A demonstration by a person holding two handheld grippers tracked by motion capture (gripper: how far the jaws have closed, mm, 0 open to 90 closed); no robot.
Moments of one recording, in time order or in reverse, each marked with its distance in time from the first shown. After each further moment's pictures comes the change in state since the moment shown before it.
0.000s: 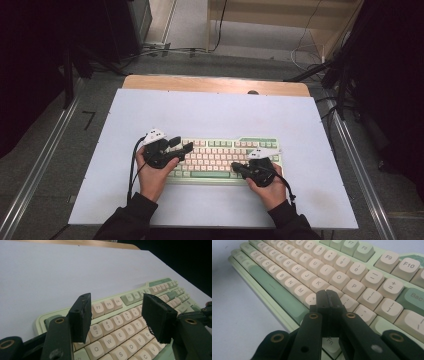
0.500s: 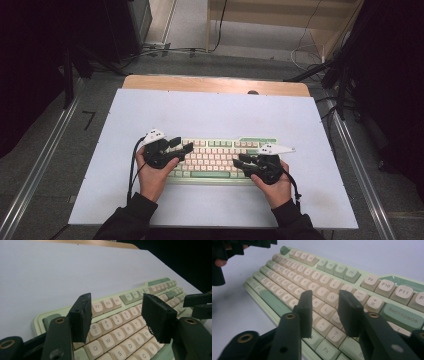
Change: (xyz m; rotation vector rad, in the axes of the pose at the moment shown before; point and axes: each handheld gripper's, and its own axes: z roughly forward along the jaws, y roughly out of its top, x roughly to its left) left arm 0.000 0.000 0.000 0.006 -0.008 -0.006; right arm -0.009 0.005 -0.019 -0.139 0.031 0.073
